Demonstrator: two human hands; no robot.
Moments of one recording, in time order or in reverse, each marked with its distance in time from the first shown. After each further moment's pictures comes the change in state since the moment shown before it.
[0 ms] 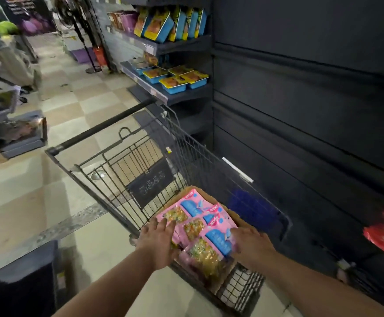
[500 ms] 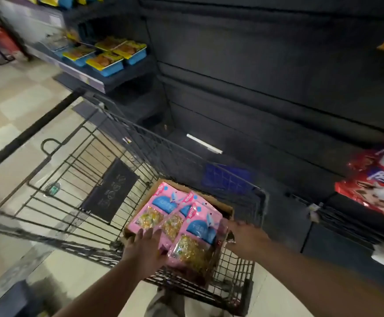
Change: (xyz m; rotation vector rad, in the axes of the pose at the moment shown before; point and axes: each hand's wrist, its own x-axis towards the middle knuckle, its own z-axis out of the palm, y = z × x) left_hand 0.095 0.009 0.016 0.087 -0.194 0.130; right_hand 0.028 0.037 0.006 0.250 -0.116 0.185
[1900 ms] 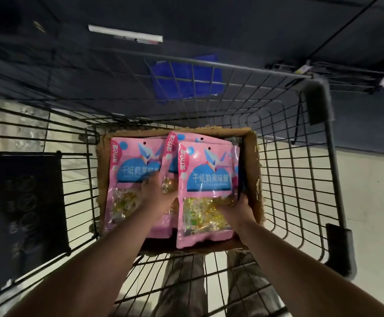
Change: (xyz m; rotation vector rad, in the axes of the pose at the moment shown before) left_hand 0.280 -0.016 0.081 -0.465 -0.202 0.079; right_hand 0.187 -0.071 0.190 1.276 0.026 1.019
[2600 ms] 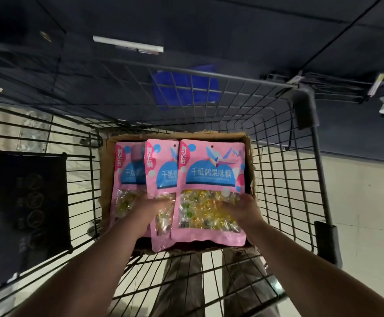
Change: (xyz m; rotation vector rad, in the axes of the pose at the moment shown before) left_hand -0.017 -0.027 -0.010 -0.461 -0.232 -0.188; right_hand -0.019 0.001 -0.024 0.136 0.032 -0.141
